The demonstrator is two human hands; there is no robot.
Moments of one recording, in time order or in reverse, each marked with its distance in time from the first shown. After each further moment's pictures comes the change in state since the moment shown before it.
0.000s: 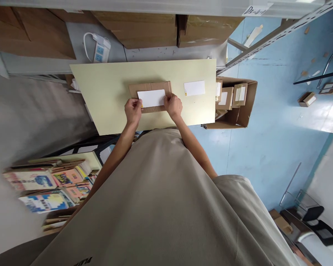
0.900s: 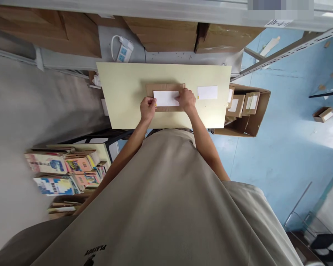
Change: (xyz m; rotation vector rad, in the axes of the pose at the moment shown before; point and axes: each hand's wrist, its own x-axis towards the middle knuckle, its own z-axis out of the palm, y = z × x) left_hand -0.009 0.024 0.002 -0.022 -0.010 0.054; right_hand 0.051 -0.002 -0.011 -0.061 -0.067 -0.138
